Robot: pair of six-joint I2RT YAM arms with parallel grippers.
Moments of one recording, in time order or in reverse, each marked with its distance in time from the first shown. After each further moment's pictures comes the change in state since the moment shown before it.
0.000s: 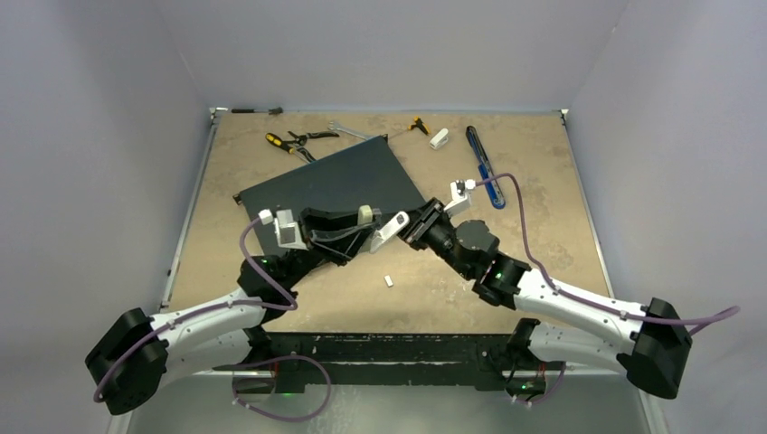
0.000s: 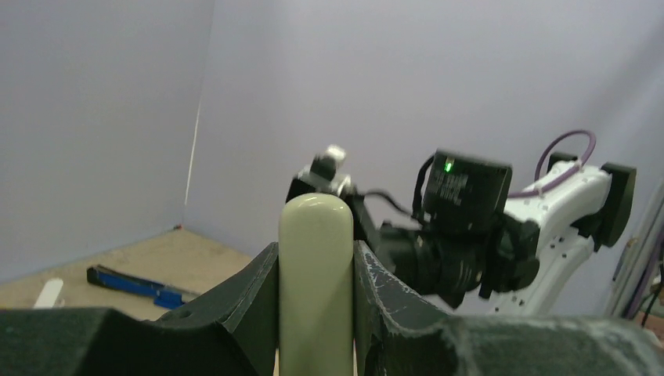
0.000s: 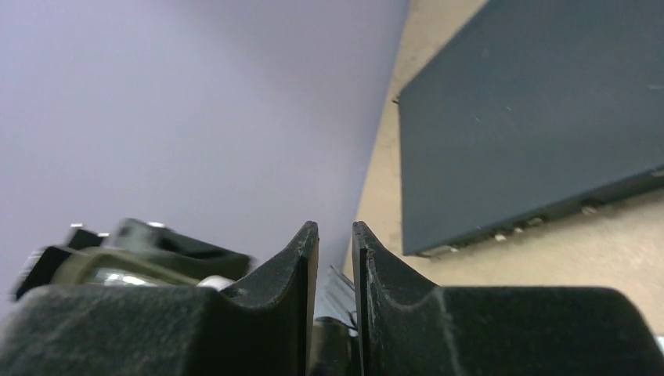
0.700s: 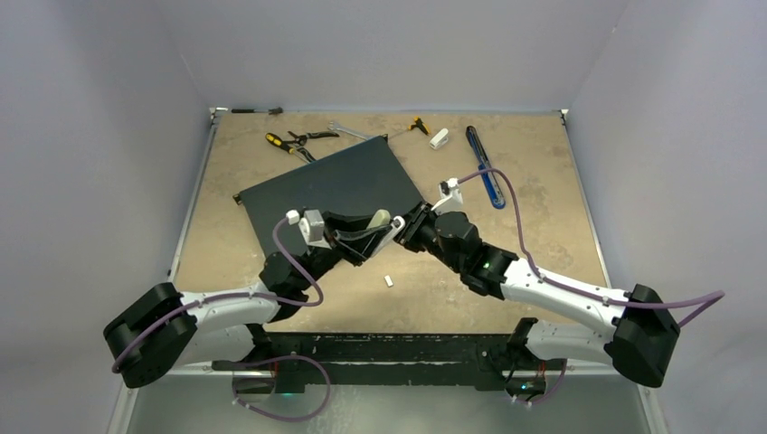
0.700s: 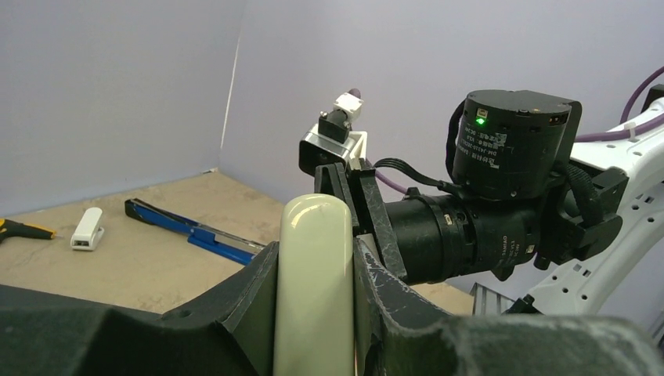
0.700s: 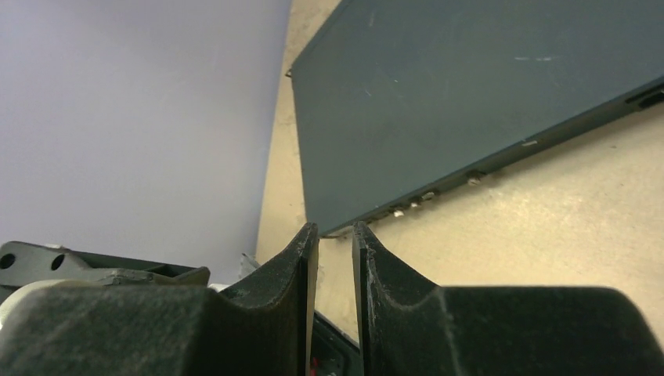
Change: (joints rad) left arm -0.047 0.177 -0.032 -0.005 -0.046 0.063; right arm -0.022 0.106 0.076 -0.159 0.001 -0.059
